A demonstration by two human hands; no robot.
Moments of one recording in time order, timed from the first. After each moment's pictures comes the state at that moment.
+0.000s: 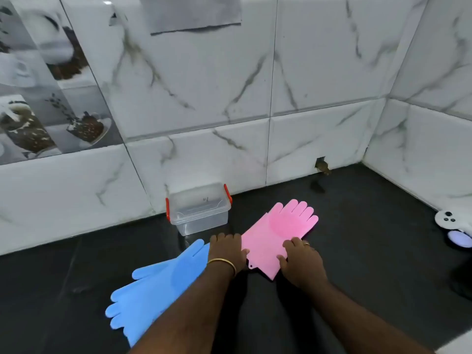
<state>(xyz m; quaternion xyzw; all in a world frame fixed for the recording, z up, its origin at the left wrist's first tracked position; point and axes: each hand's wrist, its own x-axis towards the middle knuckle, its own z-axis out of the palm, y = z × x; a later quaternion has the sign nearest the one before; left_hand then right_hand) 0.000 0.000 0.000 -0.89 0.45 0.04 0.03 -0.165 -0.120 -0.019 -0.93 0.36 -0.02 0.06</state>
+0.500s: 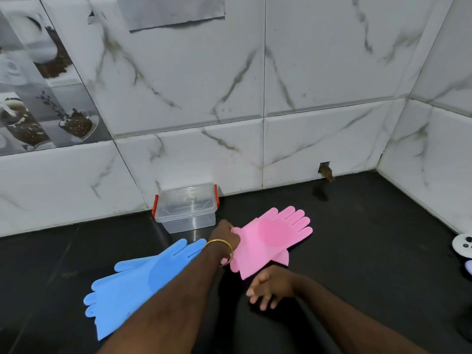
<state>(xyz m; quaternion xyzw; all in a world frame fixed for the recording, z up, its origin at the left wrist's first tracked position) -0.017 -0.070 0.028 -0.91 0.19 0.22 -0.30 -0.170 -0.170 -0.021 -0.74 0.16 0.27 0.59</state>
